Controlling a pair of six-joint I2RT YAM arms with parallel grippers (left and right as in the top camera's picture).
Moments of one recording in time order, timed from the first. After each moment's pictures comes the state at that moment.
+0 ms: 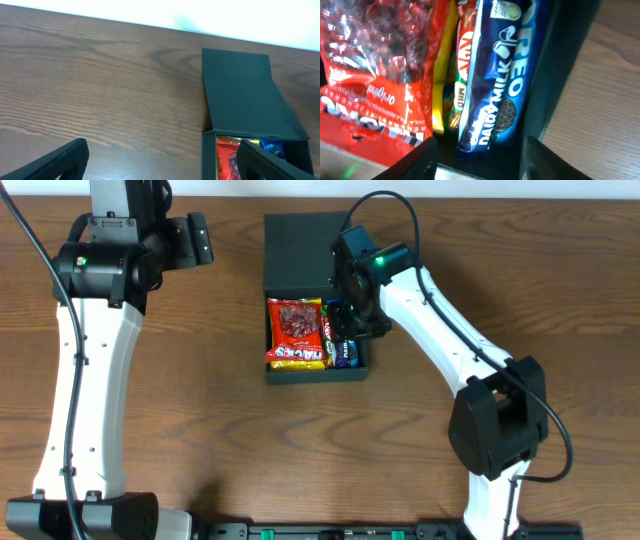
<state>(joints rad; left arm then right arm) -0.05 1.61 1.78 -0.97 -0.05 -0.16 0.49 2.06 1.80 -1.17 -0.16 0.31</state>
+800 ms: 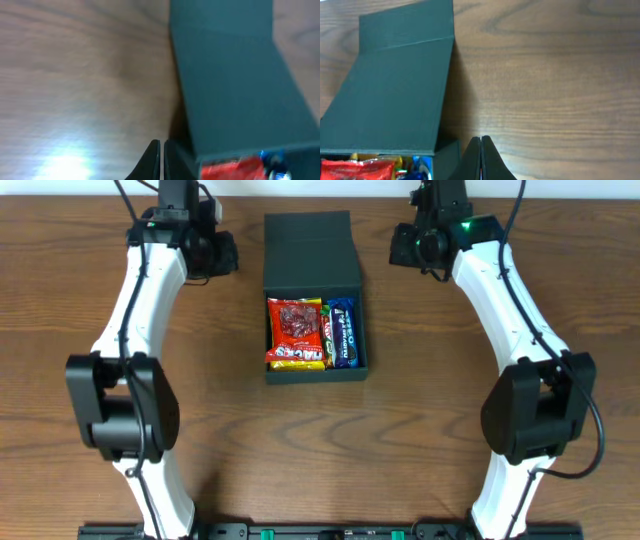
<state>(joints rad) -0.05 2.06 1.78 -0.77 0.27 -0.25 0.19 2.07 1.85 -0.76 -0.12 0.33</state>
